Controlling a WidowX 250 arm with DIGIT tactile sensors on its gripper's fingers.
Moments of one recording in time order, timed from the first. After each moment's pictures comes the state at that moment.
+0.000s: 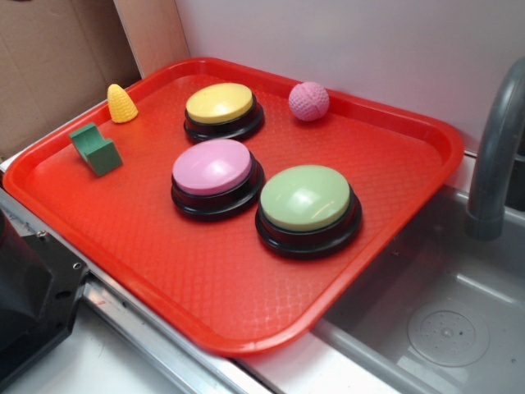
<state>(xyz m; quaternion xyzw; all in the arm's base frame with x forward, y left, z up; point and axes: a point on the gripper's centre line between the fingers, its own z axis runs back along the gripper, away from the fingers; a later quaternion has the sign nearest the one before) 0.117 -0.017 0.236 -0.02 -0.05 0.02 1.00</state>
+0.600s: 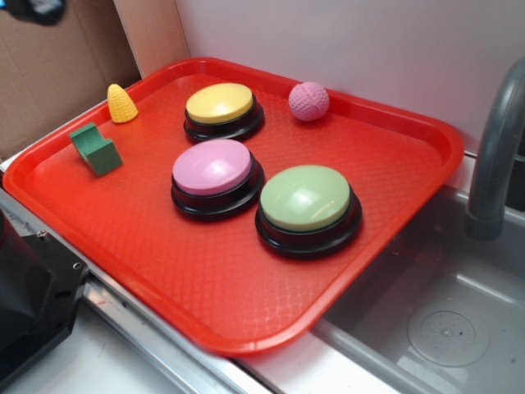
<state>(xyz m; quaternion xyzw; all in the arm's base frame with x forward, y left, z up) 0.147 0.028 0.189 0.01 -0.01 0.13 0.99</state>
